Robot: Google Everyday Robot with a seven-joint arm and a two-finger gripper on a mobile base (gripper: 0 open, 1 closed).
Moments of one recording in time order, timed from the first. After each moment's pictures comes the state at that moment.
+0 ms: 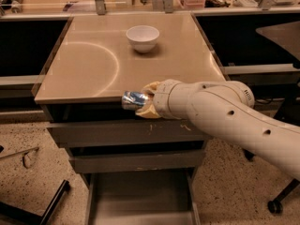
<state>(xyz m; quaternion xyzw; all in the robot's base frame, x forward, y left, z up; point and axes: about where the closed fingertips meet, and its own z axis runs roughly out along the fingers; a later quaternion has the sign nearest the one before) 0.573 0.003 0.817 -0.57 0.65 -0.01 0.50</state>
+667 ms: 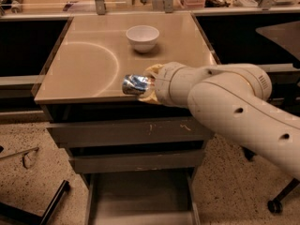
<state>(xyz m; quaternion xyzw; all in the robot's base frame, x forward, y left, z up) 0.562 -0.005 0.882 -0.58 0.62 -0.09 0.52</state>
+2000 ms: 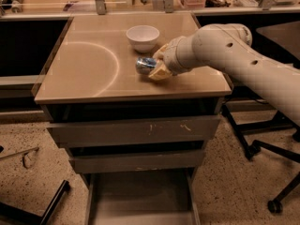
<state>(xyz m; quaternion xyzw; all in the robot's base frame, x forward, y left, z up) 0.694 -0.035 0.853 -0.59 0.67 -0.03 0.46</state>
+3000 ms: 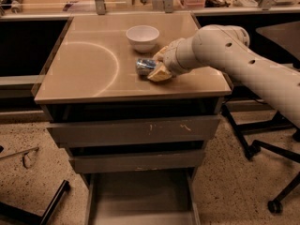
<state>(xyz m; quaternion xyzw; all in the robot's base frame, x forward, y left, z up) 0.701 -0.036 0.839 -0.58 0.67 -0.01 0.45</state>
